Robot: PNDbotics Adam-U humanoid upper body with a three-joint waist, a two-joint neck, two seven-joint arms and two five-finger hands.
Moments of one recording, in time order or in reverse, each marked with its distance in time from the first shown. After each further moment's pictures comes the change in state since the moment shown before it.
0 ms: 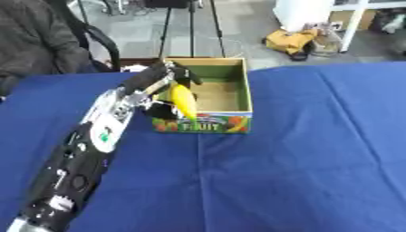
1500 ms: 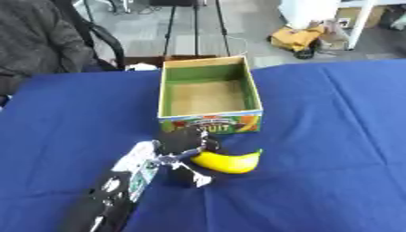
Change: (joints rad) left arm 0.153 -0.194 -0.139 0.035 -0.323 -0.165 0.061; right arm 0.000 0.000 -0.010 0.000 0.009 0.006 -0.013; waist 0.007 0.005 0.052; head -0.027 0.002
